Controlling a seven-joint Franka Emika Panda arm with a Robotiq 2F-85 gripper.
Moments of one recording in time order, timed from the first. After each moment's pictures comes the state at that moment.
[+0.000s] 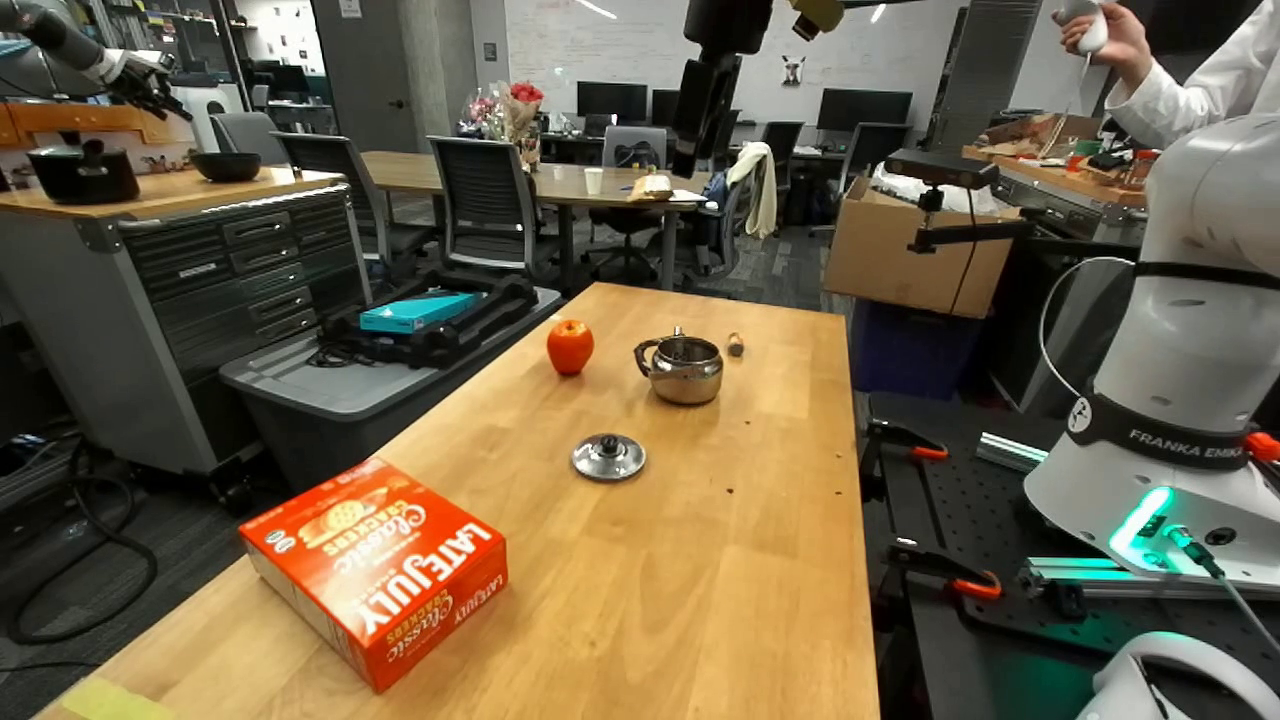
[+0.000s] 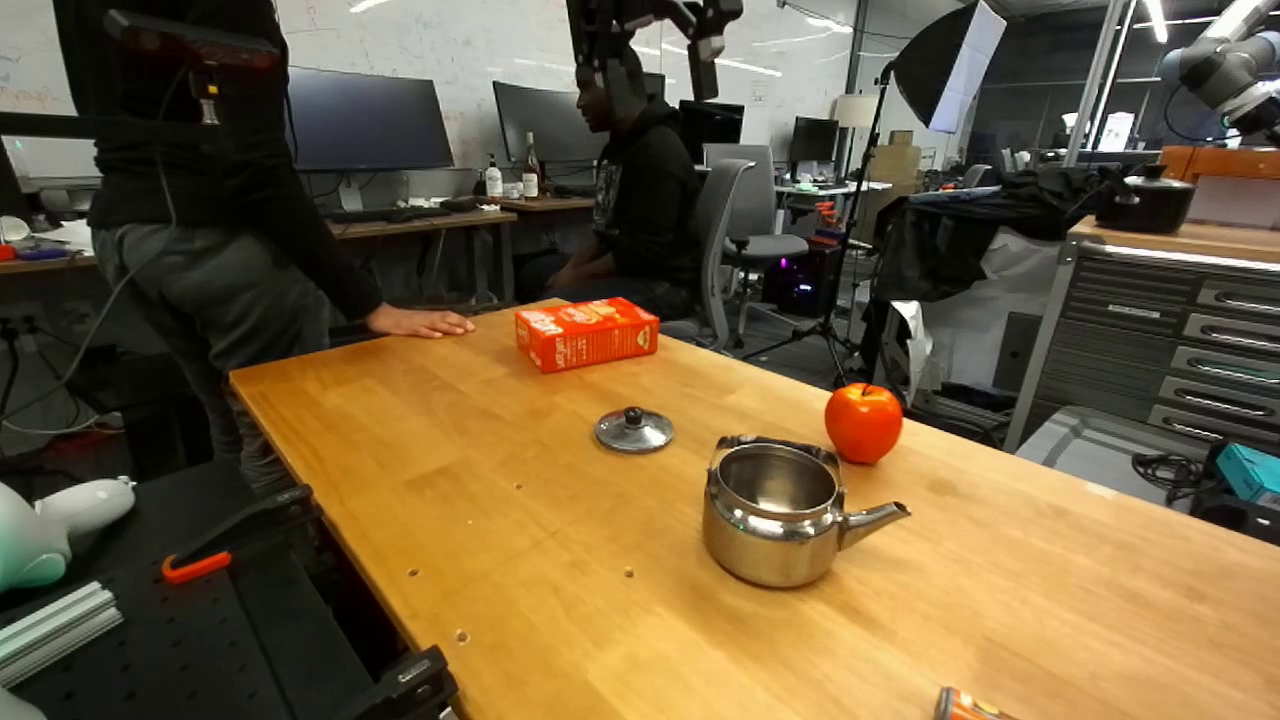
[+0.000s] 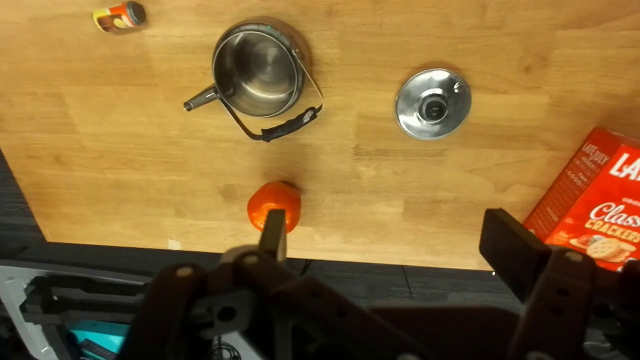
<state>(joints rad) -0.02 -0.35 0.03 -2.38 -0.16 2.22 0.08</state>
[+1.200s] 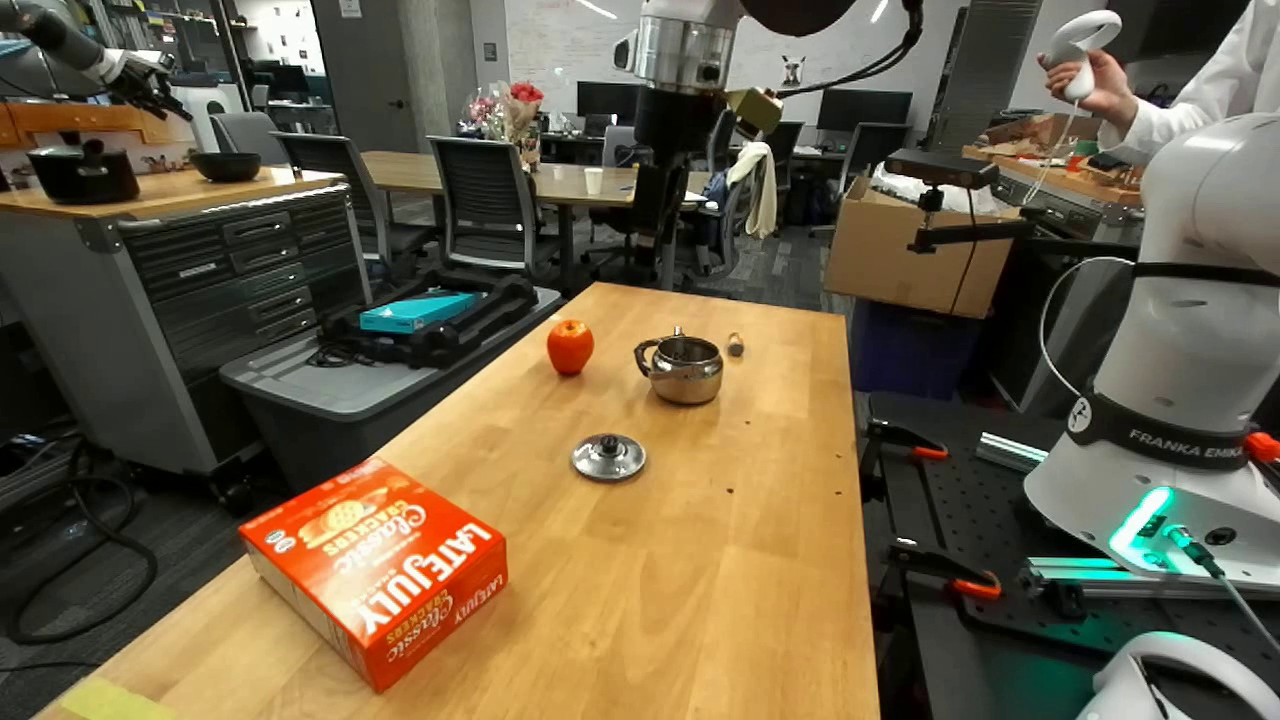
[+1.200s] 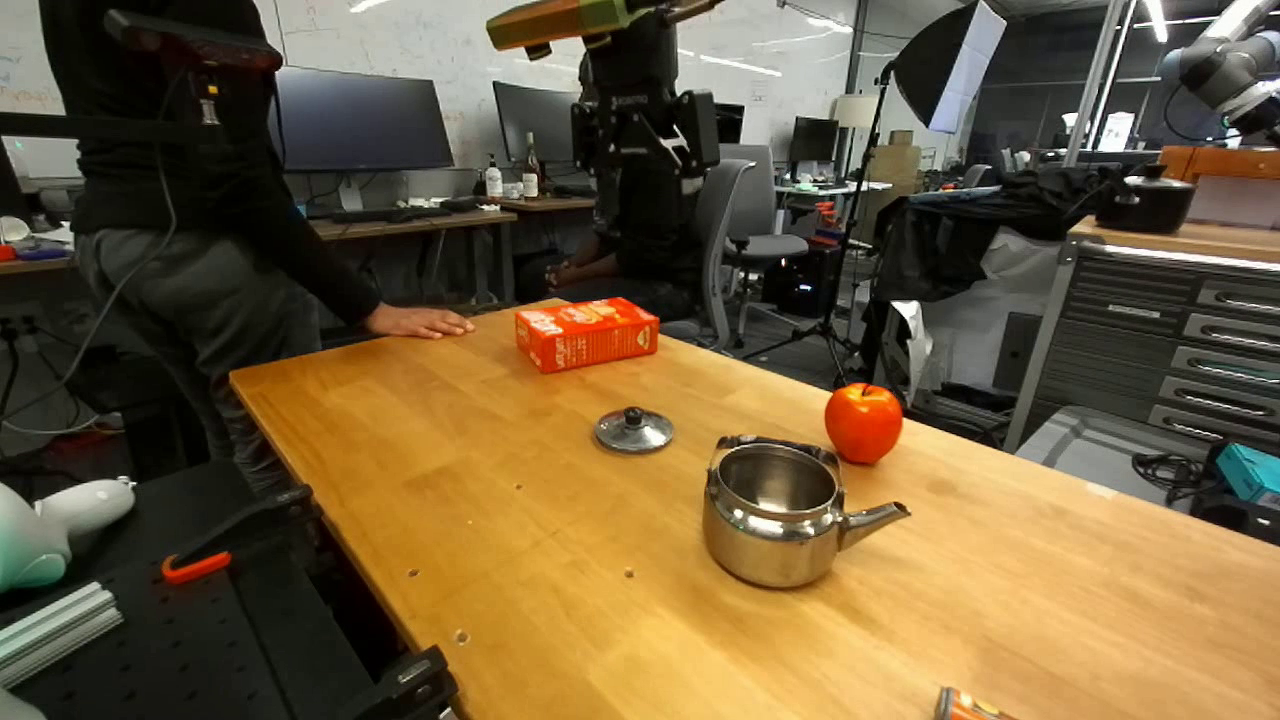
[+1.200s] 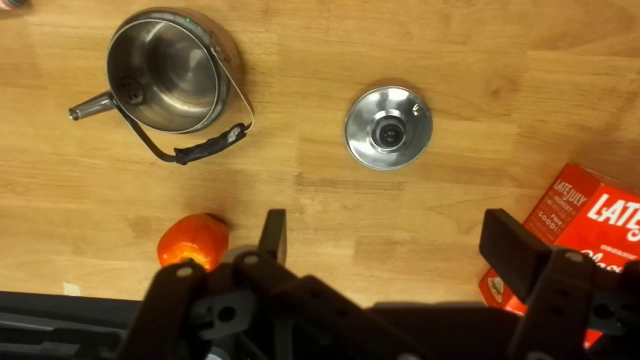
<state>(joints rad) 0.02 -0.12 0.03 -2.35 -0.08 2.35 0.02</state>
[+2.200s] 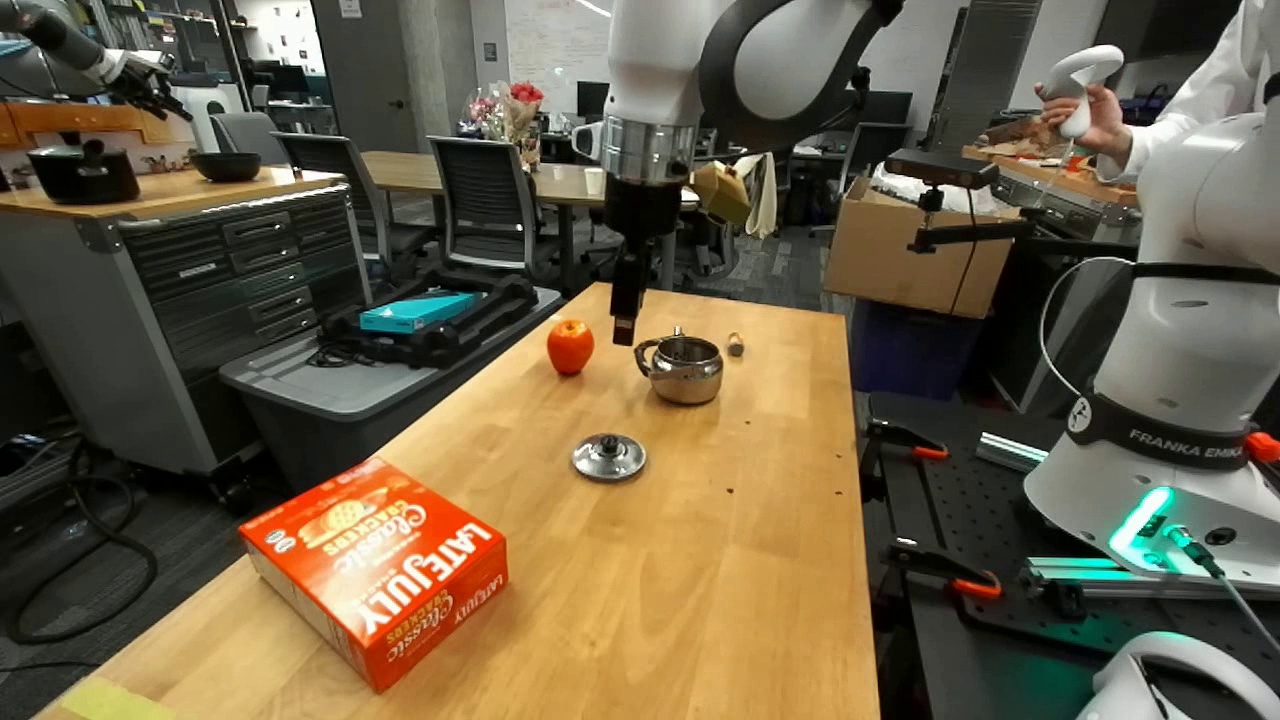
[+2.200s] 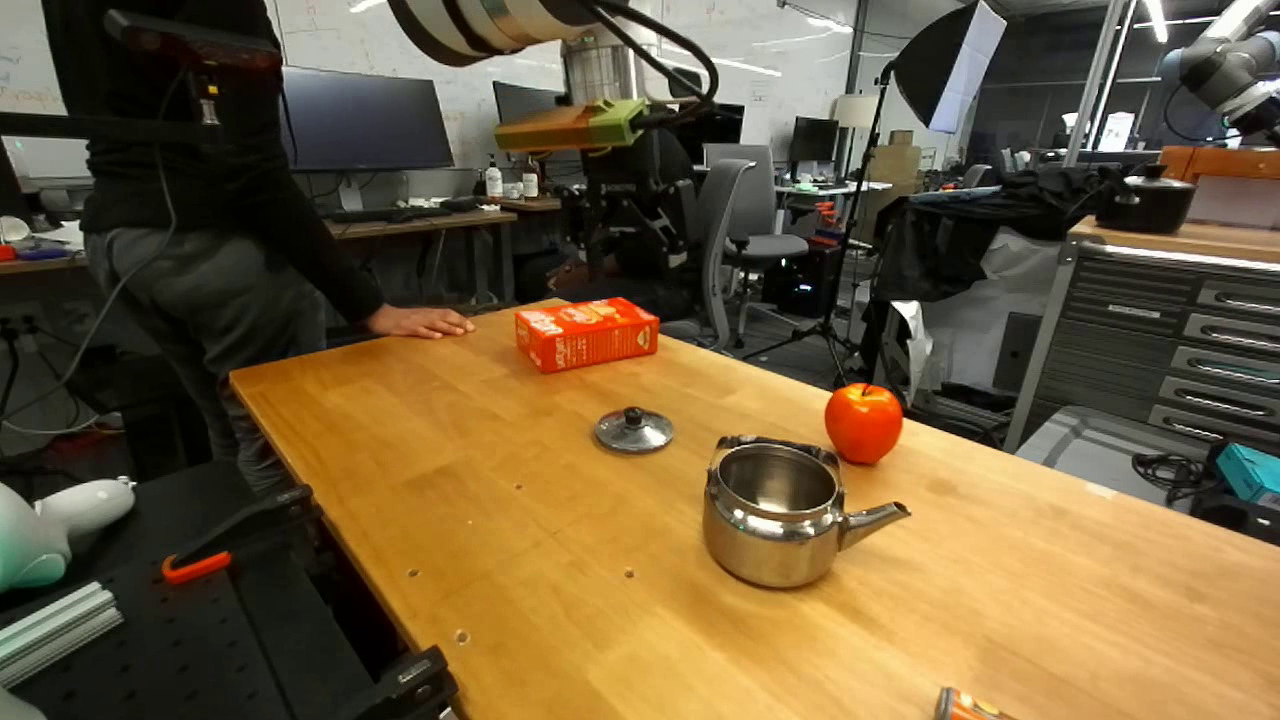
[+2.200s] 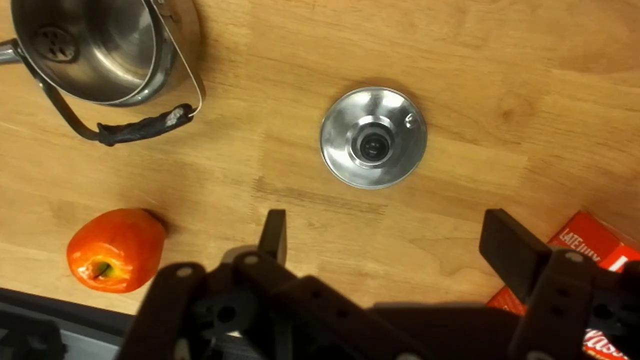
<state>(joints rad) 0.06 0.07 0.06 -2.34 -0.17 2.51 0.02</state>
